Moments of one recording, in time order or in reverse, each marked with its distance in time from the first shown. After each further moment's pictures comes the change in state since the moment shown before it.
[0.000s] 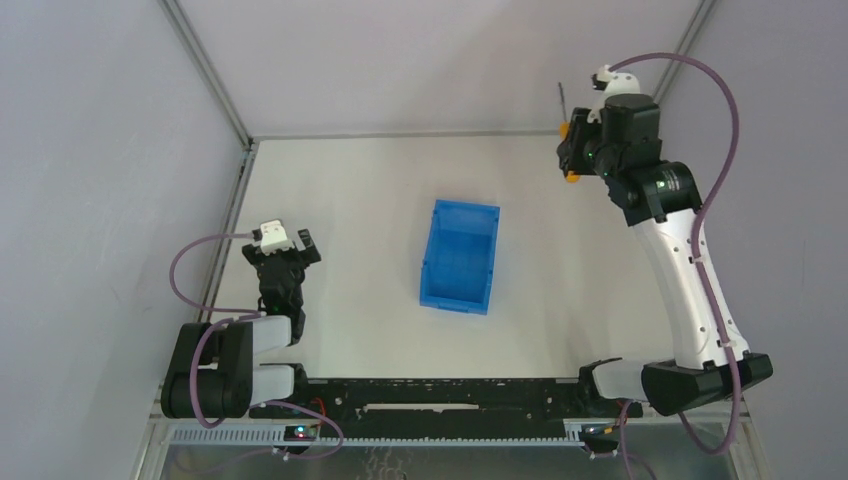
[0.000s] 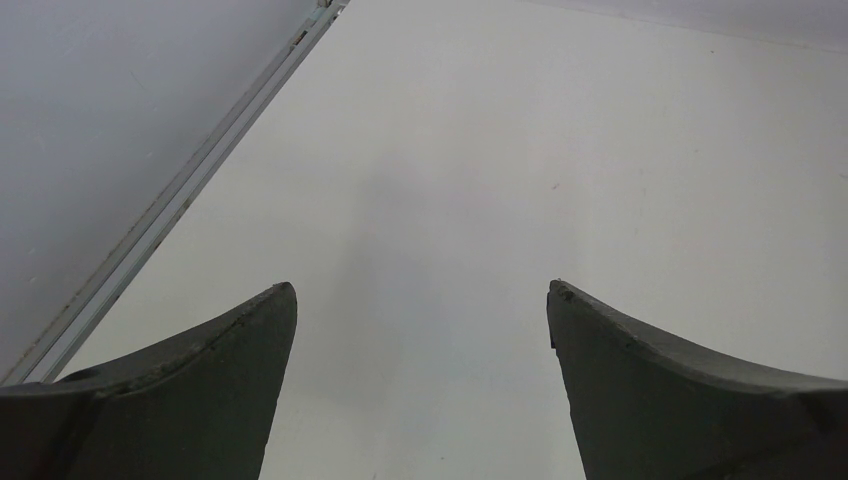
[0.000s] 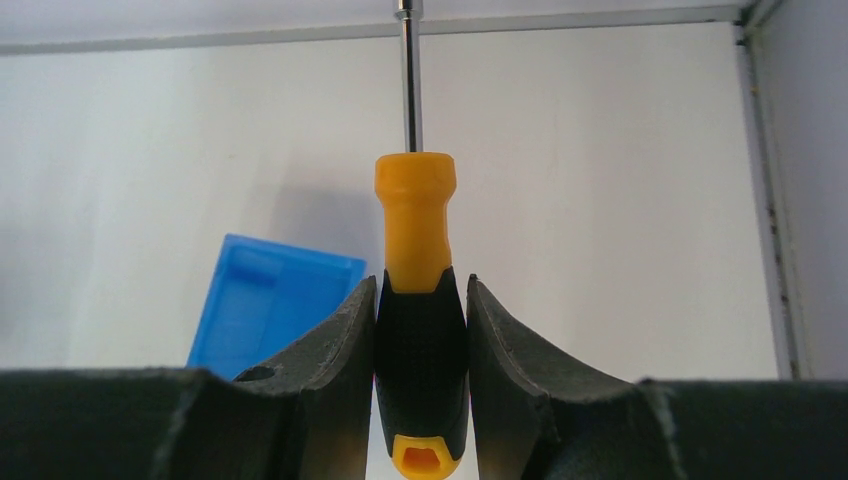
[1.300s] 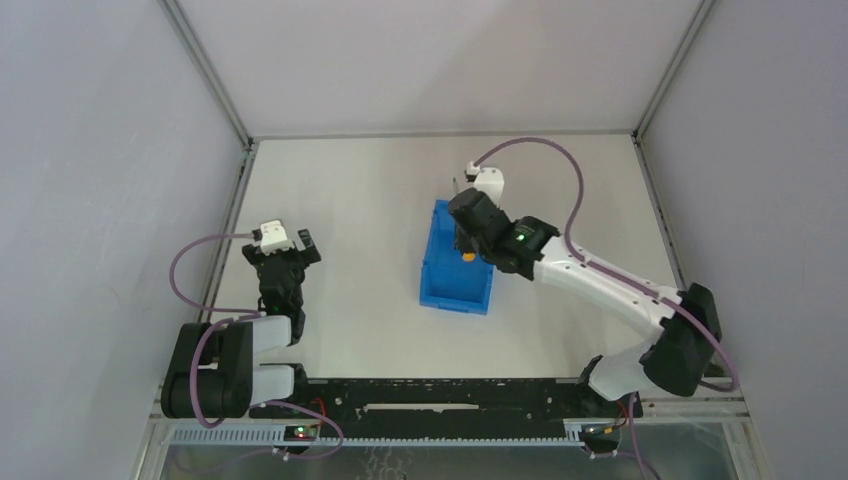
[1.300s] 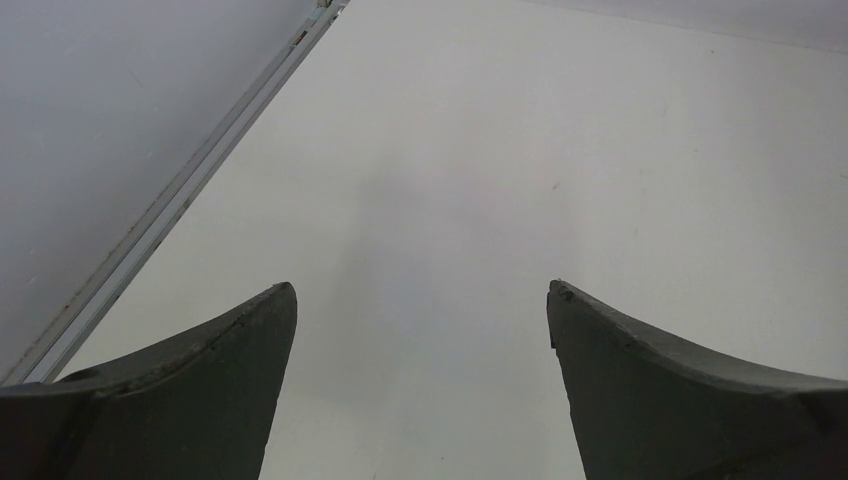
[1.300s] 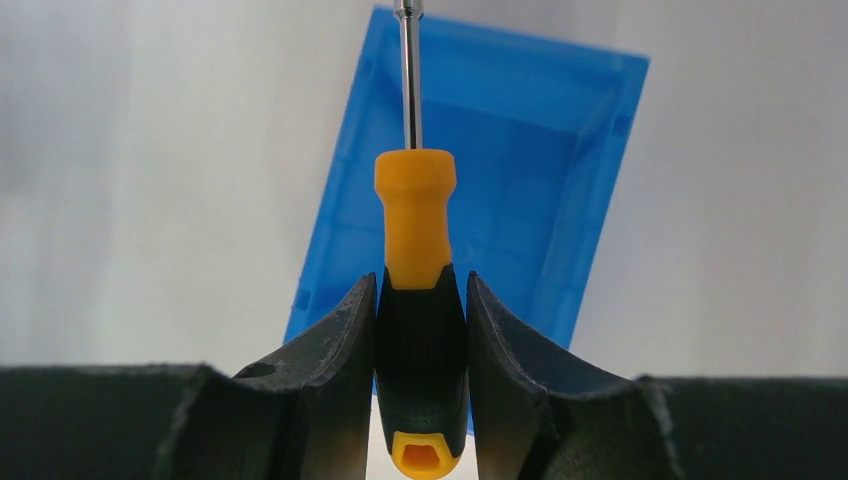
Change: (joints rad) left arm 0.000 0.000 0.000 0.000 0.000 0.000; right arm 0.663 0.092 -0.414 0.227 0.387 0.436
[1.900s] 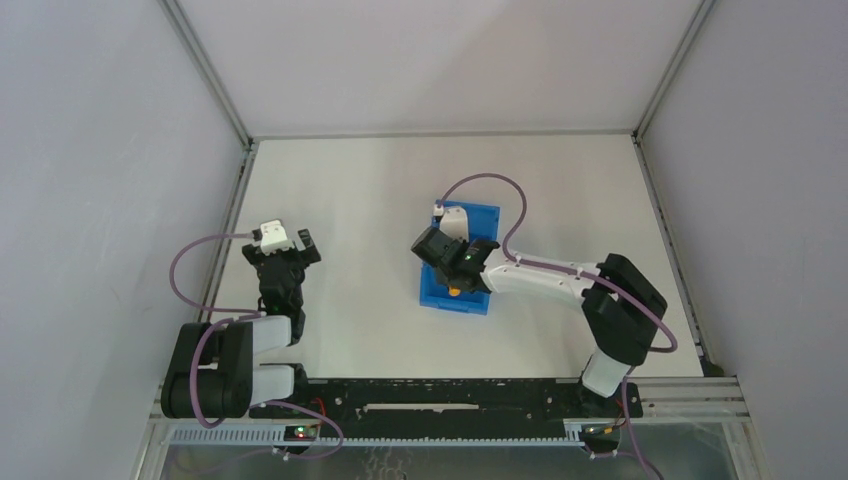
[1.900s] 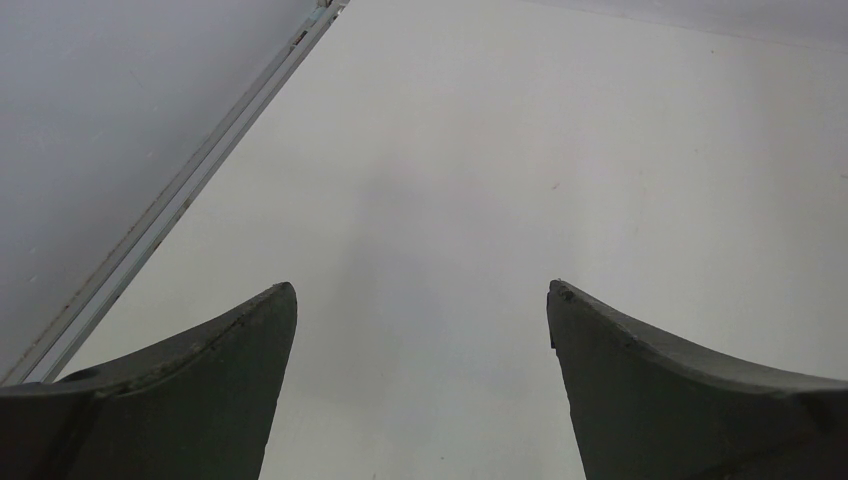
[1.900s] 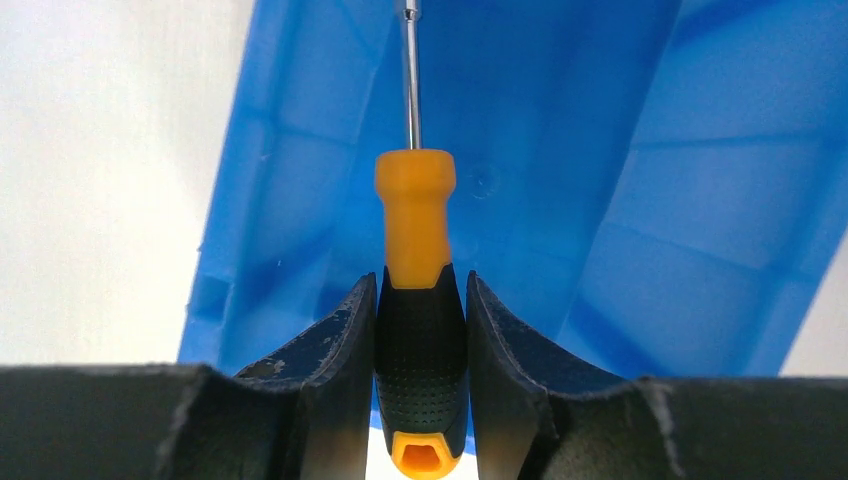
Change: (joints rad) left arm 0.000 0.000 0.000 0.000 0.000 0.000; right arm 0.110 0.278 -0.099 0.065 0.014 0.092
